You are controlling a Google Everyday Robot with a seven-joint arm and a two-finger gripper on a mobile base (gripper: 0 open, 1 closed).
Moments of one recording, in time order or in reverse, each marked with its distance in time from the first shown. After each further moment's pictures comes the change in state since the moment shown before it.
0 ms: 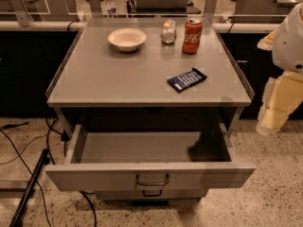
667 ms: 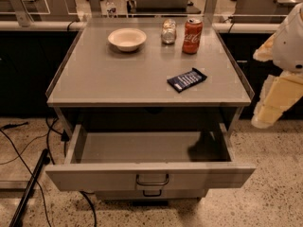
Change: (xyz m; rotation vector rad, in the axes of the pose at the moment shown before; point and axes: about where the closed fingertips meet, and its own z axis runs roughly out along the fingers) arm 0.000 0.000 0.000 0.000 0.000 0.000
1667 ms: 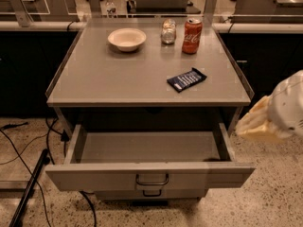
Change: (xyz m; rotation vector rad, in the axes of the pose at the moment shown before) arm 0.010 0.060 0.060 -0.055 -0.215 0.091
